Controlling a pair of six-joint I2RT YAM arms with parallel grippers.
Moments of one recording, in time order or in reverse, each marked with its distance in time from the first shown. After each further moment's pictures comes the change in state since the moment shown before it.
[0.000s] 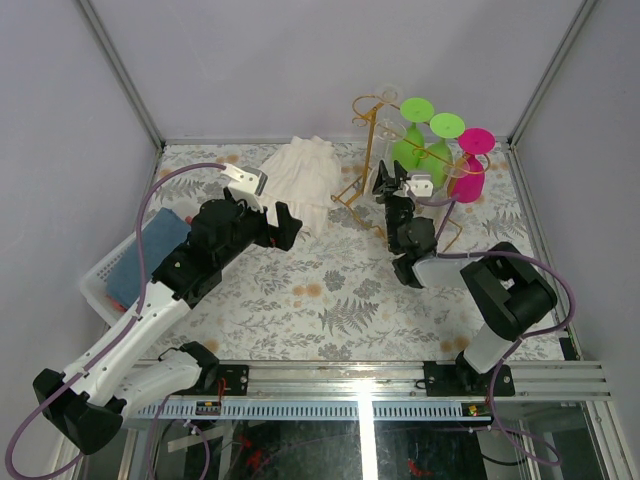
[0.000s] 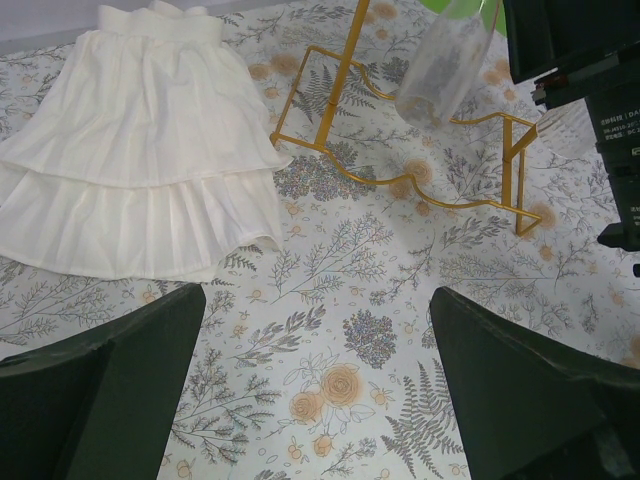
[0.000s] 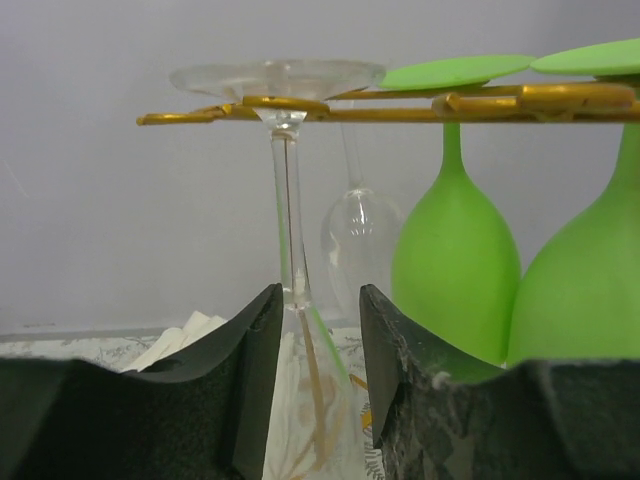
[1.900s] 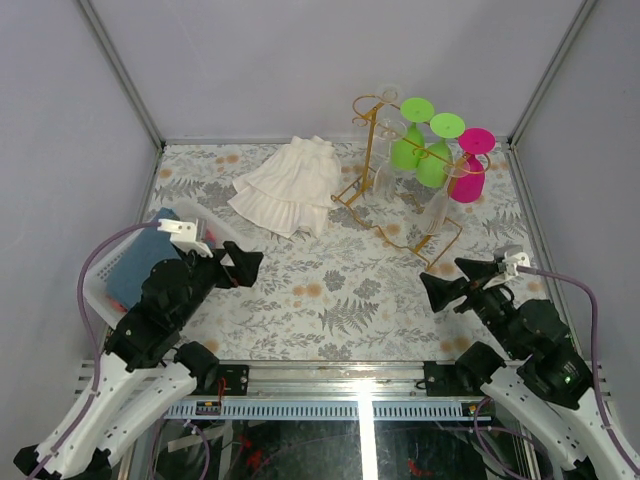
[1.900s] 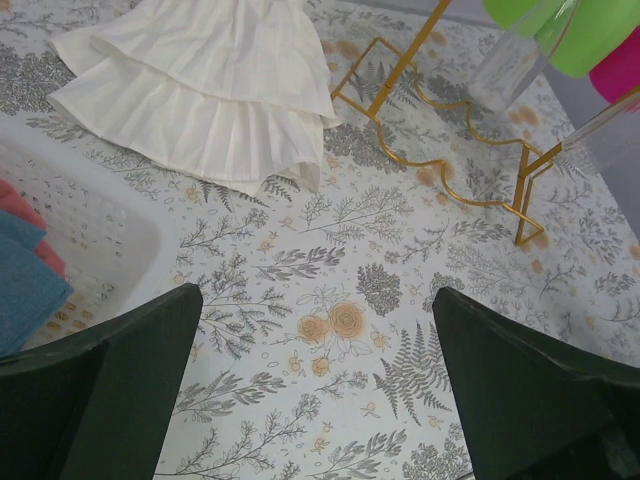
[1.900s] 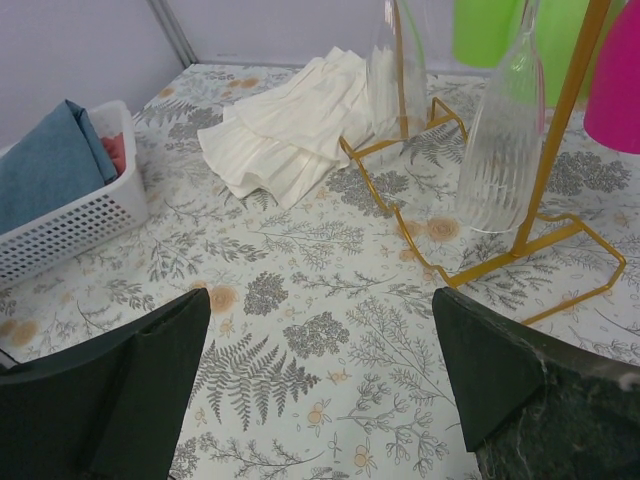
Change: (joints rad) left arm 0.000 -0.485 -0.220 -0.245 -0.162 -0.198; right arm 0.101 -1.538 -0.072 -2.006 -0.307 0.331
